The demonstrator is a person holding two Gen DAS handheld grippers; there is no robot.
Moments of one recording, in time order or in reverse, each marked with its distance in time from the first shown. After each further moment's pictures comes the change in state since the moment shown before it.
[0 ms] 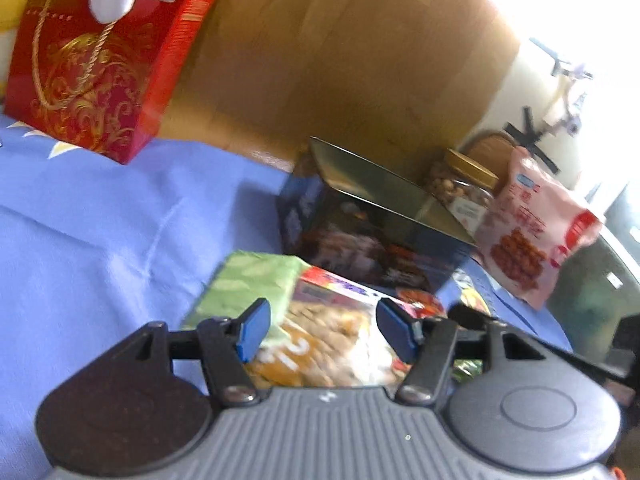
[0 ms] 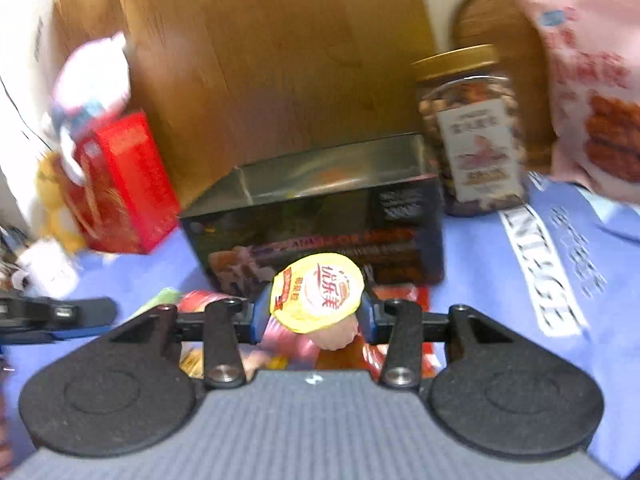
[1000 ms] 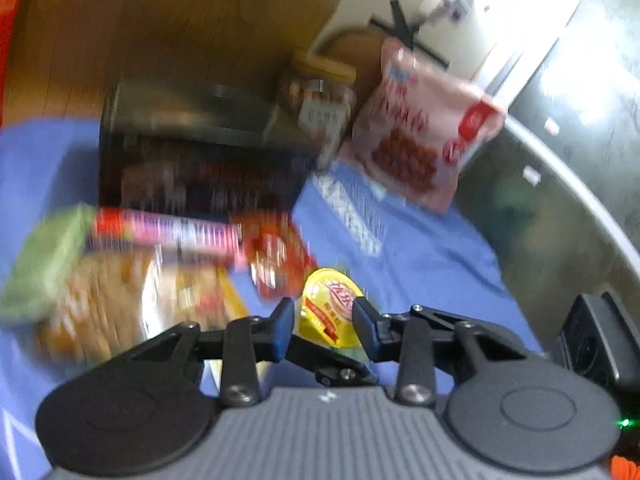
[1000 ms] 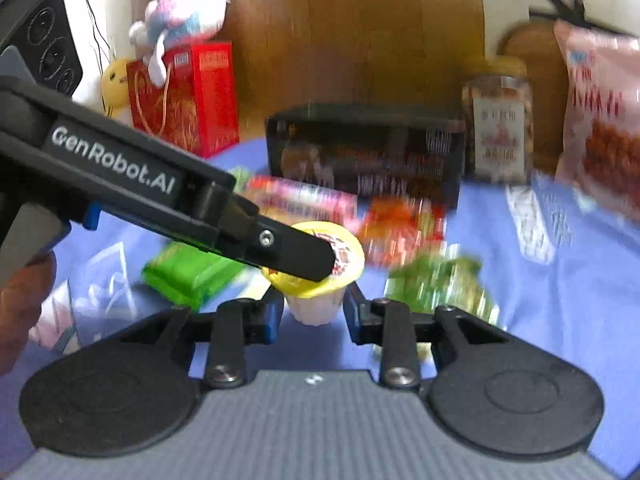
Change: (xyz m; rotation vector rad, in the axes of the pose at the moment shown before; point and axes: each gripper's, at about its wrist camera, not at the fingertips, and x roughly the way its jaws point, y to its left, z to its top) left arm 0.031 -0.094 -0.009 0.202 0.200 -0.223; right arm -0.060 0.026 -0.074 -0.271 0.042 0.006
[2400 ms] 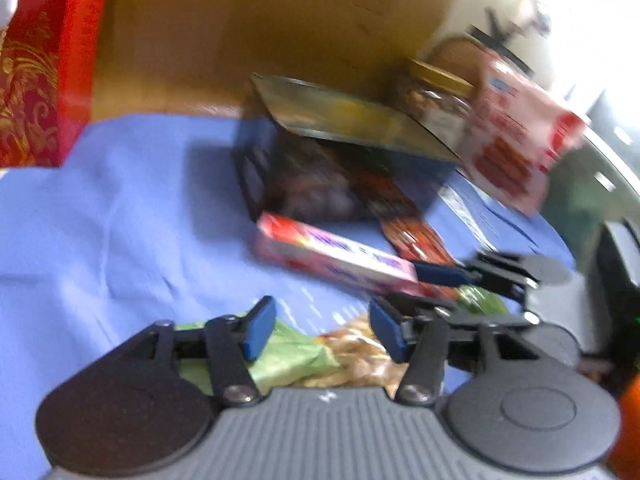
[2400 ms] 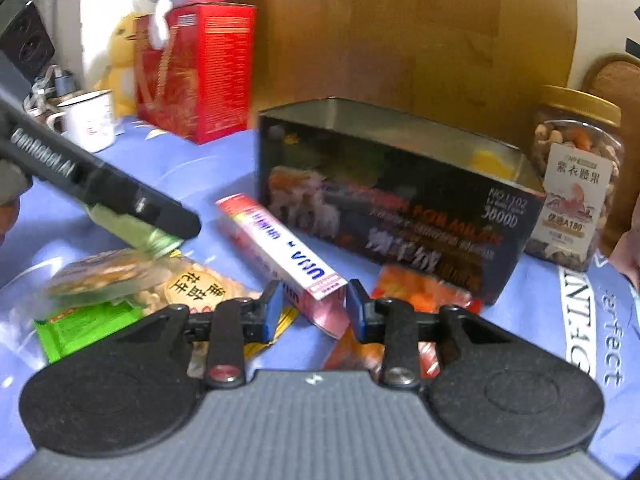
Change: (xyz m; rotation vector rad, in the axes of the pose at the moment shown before) left arm -0.018 0.081 0.005 -0.022 0.069 0.153; right arm 0.057 -0.003 0.028 -0.198 0.096 0.105
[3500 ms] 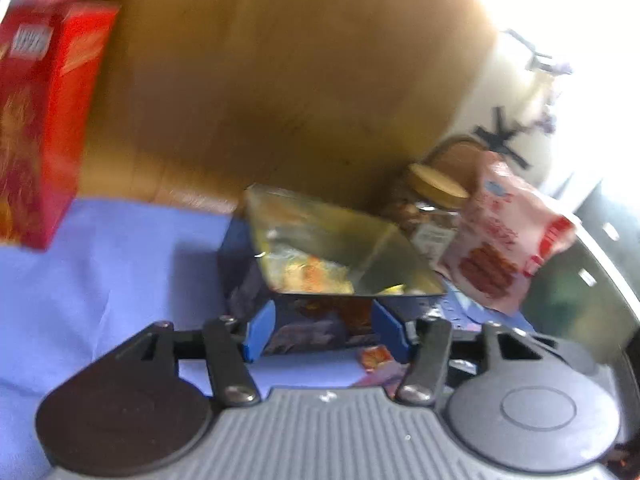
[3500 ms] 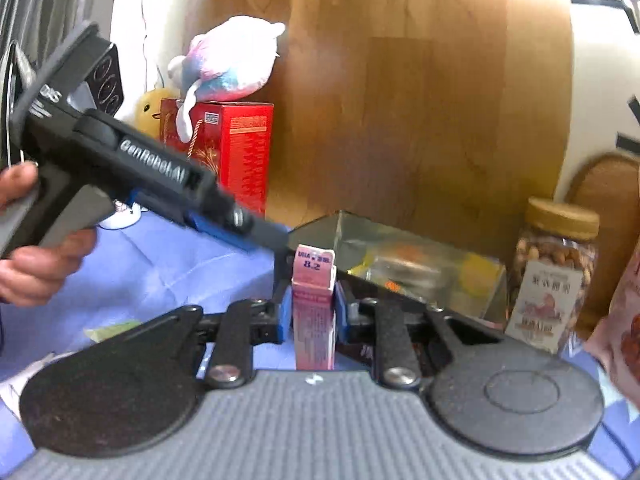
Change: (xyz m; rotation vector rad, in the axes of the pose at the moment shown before) left arm 0.003 0.016 0.071 -0.139 -0.168 -0.048; right arm -0.029 -0.035 0.055 -0.034 -0.175 0.046
